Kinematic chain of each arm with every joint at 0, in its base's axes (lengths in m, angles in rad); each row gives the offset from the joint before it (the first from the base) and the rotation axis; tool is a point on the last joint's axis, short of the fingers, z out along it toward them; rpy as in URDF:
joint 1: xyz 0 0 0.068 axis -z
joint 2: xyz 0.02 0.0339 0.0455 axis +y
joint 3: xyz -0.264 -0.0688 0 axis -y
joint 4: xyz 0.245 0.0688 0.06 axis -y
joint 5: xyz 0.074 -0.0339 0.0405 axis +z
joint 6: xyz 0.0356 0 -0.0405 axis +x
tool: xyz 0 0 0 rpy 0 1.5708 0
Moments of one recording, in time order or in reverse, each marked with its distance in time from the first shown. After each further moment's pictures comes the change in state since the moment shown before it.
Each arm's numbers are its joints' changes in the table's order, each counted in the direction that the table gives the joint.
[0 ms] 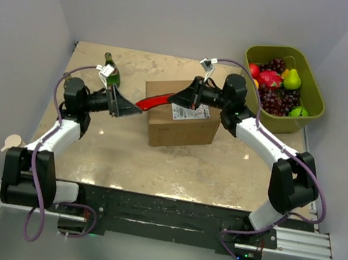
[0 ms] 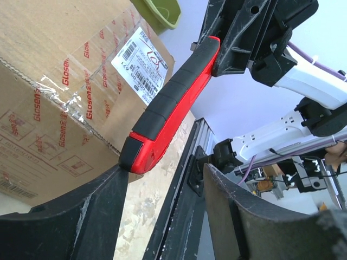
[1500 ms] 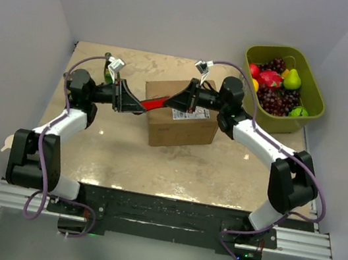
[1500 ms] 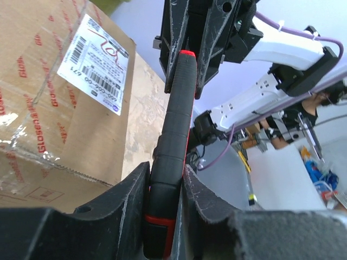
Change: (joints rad) left arm 0.056 0.140 0.112 0.218 -0.165 -0.130; right arm -0.034 0.023 -0.014 0.088 0.060 0.004
